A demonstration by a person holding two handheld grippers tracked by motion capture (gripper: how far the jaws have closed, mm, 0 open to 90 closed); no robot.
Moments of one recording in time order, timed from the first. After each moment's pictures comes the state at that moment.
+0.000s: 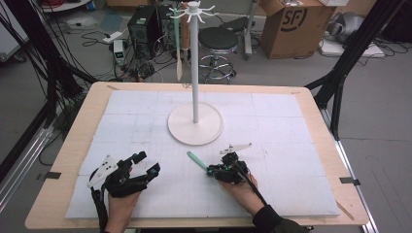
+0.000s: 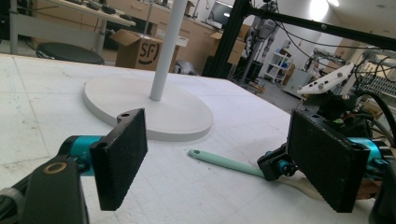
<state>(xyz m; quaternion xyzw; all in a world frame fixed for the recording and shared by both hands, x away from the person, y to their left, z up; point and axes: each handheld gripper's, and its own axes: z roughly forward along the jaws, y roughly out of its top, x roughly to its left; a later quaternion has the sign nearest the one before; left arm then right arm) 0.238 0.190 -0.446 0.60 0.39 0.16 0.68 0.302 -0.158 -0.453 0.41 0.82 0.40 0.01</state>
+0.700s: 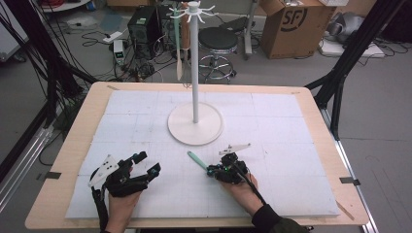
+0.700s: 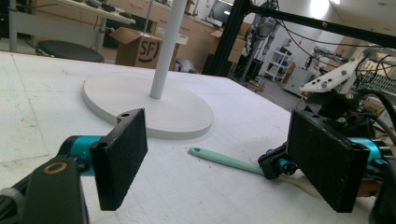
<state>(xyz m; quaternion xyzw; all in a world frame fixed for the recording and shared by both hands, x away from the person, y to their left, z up) 0.238 0.189 -0.447 0.60 0.39 0.16 0.68 0.302 -0.158 -0.452 0.40 0.83 0.39 0.01</state>
